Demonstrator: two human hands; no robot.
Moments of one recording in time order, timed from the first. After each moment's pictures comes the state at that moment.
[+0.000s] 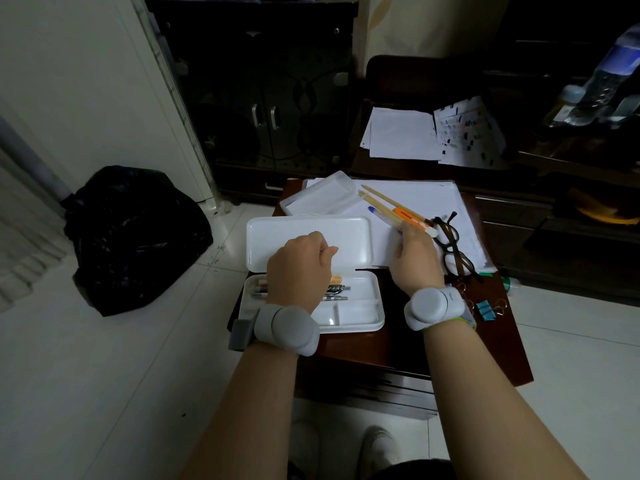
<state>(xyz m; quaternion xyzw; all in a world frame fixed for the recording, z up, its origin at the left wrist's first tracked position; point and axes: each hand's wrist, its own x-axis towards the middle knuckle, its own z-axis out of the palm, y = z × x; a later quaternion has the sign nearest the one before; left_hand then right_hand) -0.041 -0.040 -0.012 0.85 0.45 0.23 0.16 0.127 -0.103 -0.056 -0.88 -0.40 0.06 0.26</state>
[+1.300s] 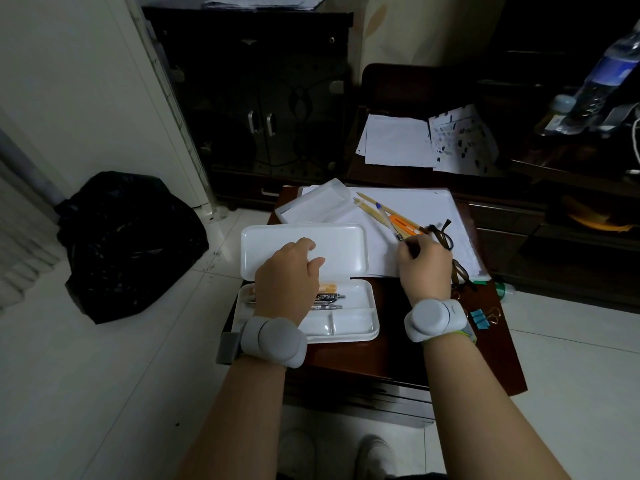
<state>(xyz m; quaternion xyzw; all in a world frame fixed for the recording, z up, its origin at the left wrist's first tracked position) -0.045 -0.036 -0.014 0.84 0.45 0.24 0.18 0.128 -0.111 -0.044 -0.86 -0.29 0.00 0.41</state>
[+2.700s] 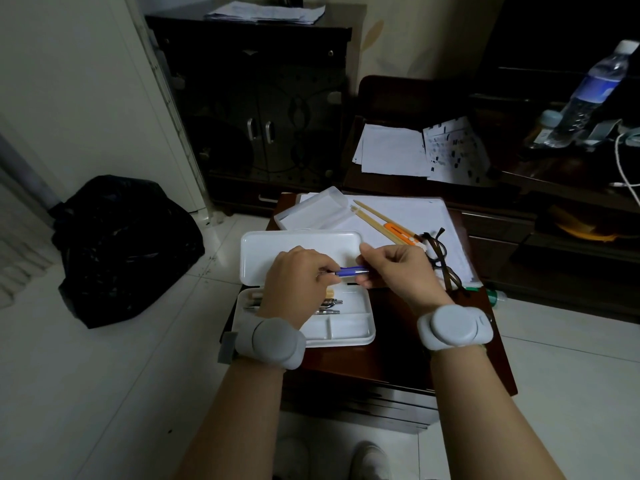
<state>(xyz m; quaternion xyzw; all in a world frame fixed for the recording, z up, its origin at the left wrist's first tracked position) -0.043 -0.038 -0.004 0.87 0.36 0.22 0.26 0.100 -0.116 -0.008 -0.68 -0.26 0.38 0.58</state>
